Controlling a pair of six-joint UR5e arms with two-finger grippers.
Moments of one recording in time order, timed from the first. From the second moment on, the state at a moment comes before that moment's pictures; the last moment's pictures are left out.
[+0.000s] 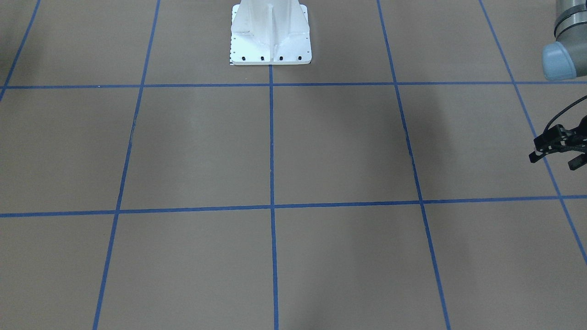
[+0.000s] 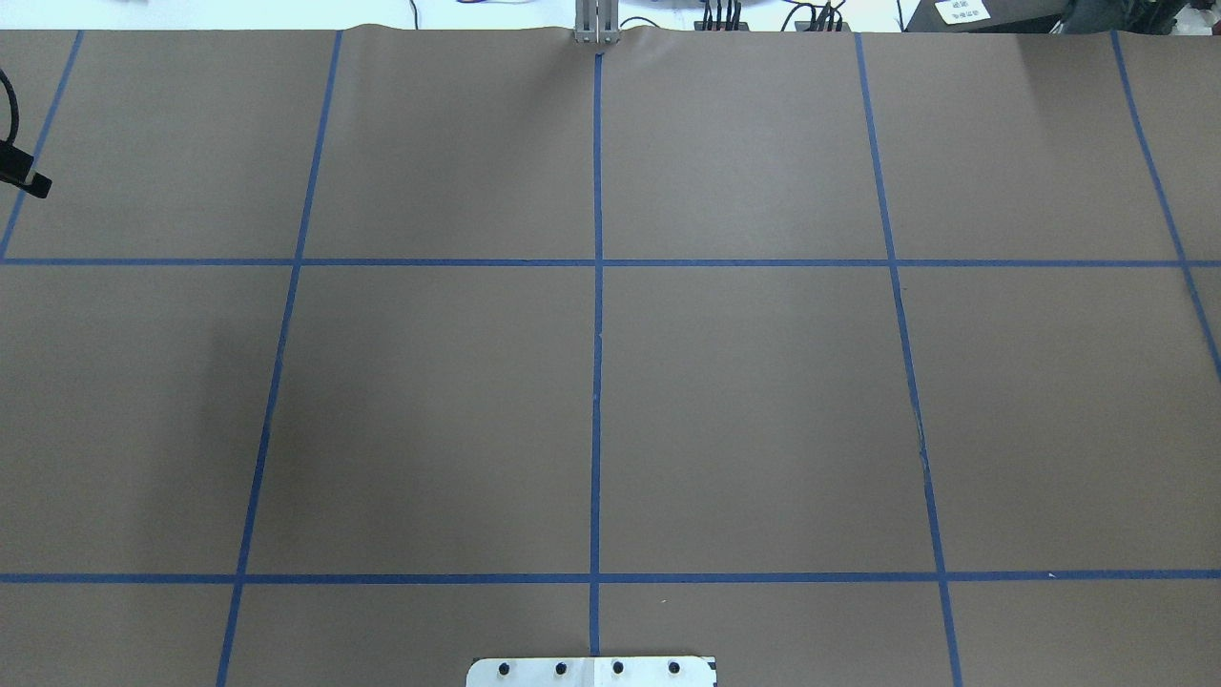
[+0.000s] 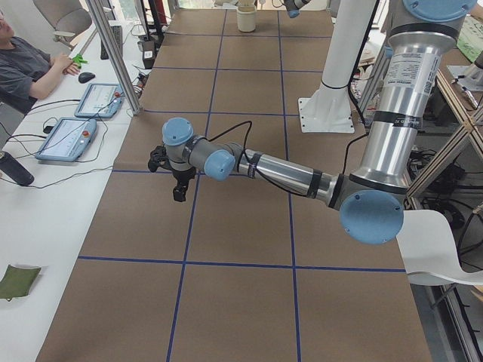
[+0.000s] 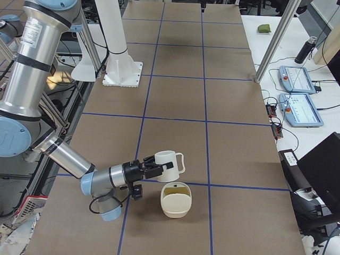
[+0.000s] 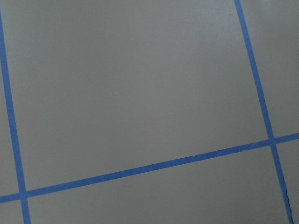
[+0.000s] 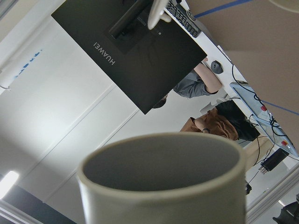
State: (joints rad) left arm -1.31 -1.76 -1.63 -1.78 -2.36 -0.31; right arm 1.18 -1.90 1.09 1.09 1.37 3.04
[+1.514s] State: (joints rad) left arm -1.30 -1.74 -1.63 -1.77 -2.36 -0.32; right arm 1.18 -1.84 1.27 0.80 1.77 1.75
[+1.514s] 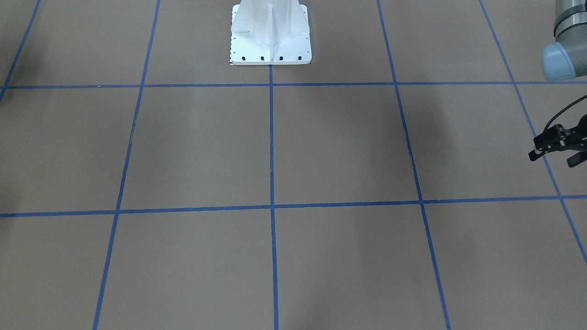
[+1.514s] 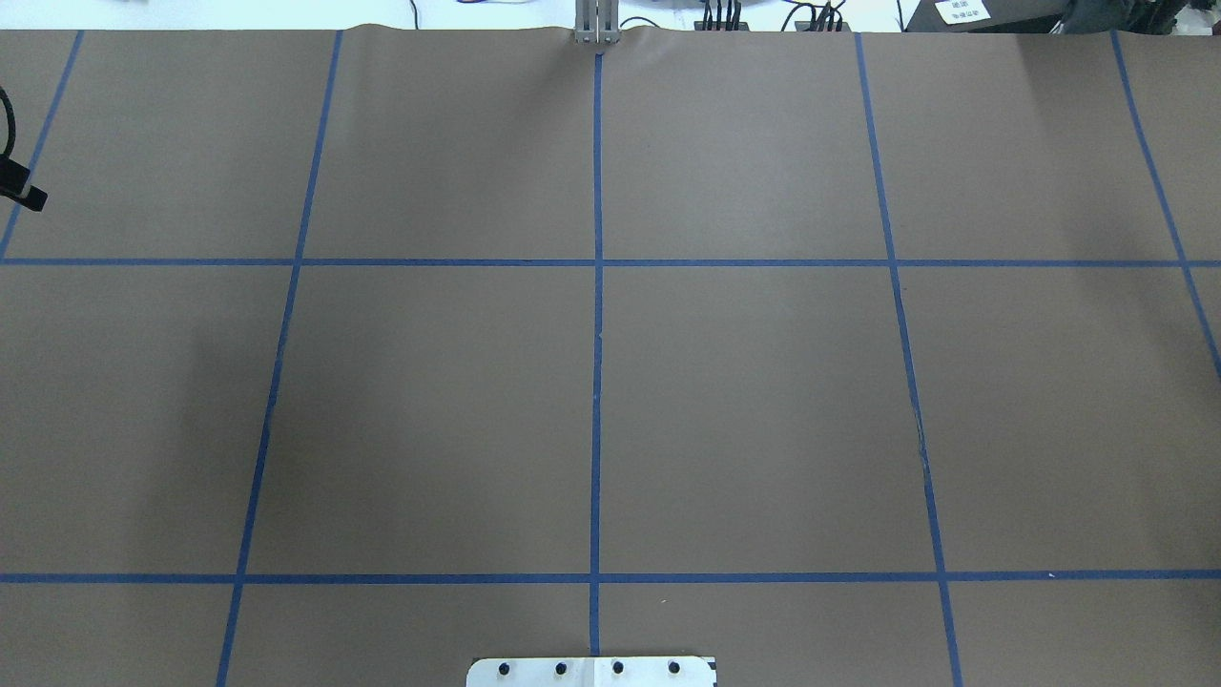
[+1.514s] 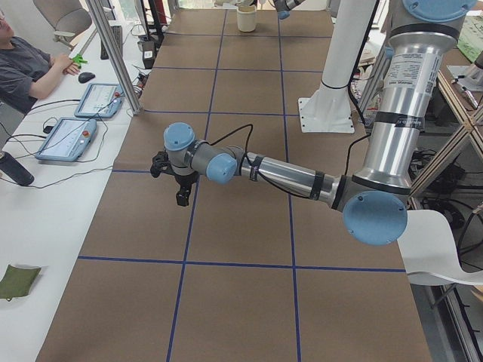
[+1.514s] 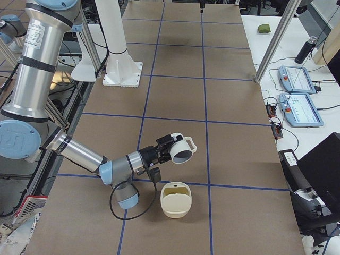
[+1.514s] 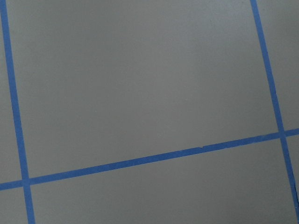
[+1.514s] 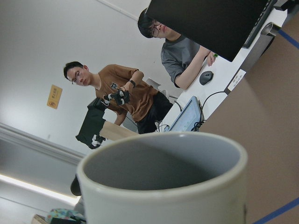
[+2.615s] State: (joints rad) left arm -1.30 -1.77 -1.65 -1.76 -2.38 -0.37; right arm 1.21 -1.70 1.42 0.16 2.19 0.75
